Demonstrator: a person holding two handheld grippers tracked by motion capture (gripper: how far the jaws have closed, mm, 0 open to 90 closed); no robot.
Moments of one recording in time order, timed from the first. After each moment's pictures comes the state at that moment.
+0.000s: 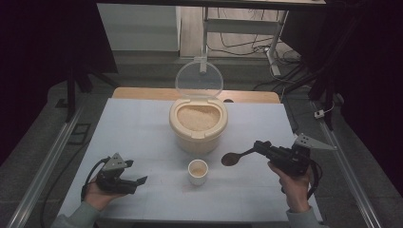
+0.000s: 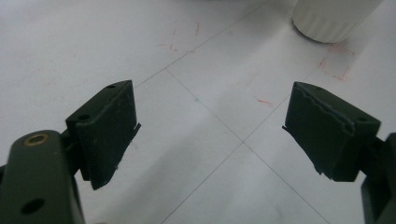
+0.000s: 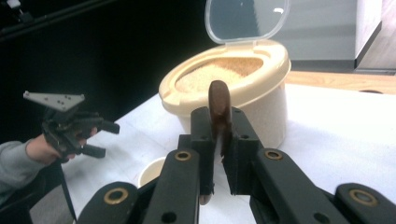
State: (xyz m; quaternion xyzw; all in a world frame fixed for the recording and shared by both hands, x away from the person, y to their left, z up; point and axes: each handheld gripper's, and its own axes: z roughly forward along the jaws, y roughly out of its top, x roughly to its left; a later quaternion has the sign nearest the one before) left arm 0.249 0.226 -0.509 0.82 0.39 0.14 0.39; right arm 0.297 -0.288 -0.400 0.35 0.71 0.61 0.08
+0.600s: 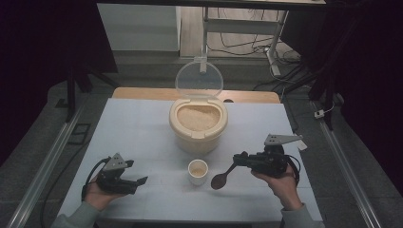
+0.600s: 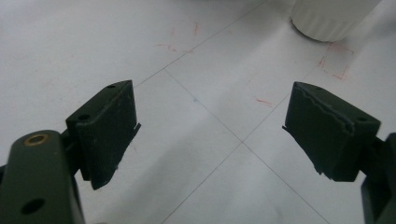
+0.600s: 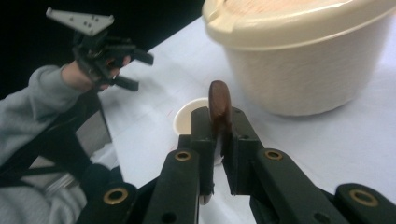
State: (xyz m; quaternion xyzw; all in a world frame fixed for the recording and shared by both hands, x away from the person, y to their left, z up) left arm 0.249 0.225 -0.509 0.83 0.39 0.13 0.39; right arm 0.310 -0.242 -0.414 0.30 0.81 0.51 -0.03
